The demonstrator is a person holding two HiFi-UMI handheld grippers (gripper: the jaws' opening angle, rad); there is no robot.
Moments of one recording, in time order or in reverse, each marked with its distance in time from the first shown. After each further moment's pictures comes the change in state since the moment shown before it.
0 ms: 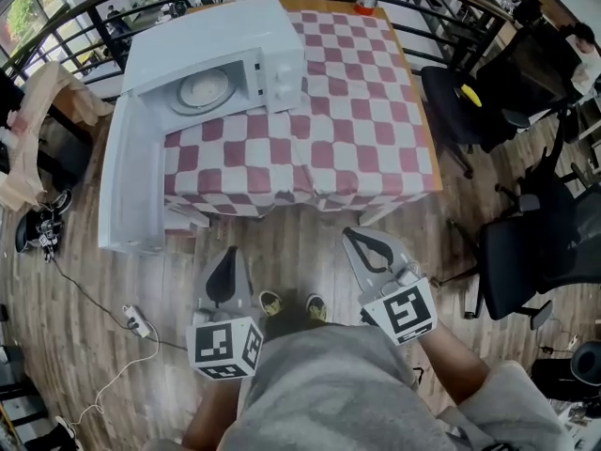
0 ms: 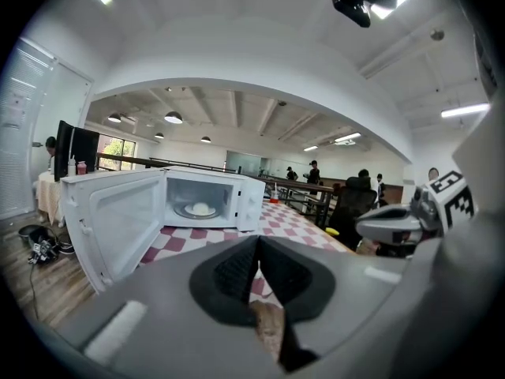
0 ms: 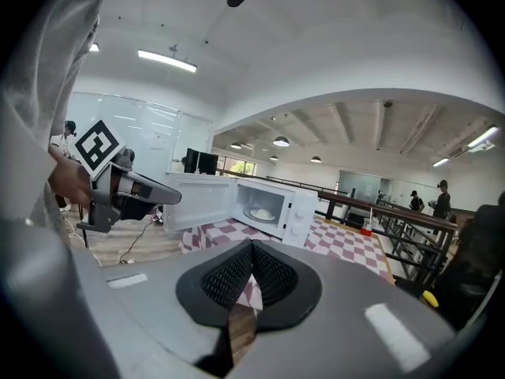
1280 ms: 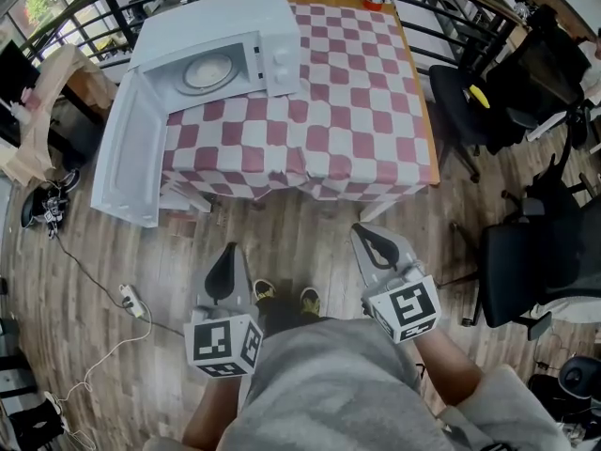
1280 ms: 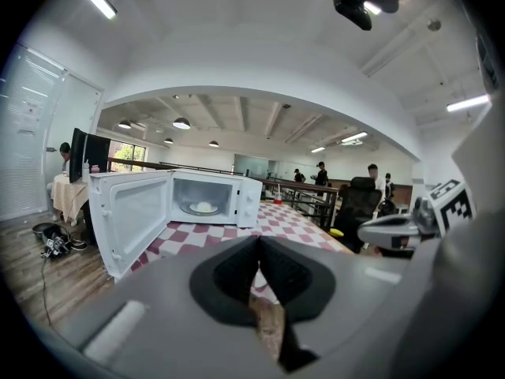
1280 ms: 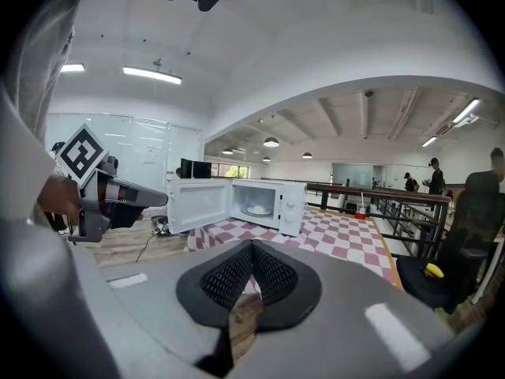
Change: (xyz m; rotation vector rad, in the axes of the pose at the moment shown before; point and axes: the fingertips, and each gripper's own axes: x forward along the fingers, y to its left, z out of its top) left arm -0.039 -0.050 -0.020 -0.007 -0.021 0.071; right arm -0.055 -0.014 -0.041 0.130 -0.020 -0.006
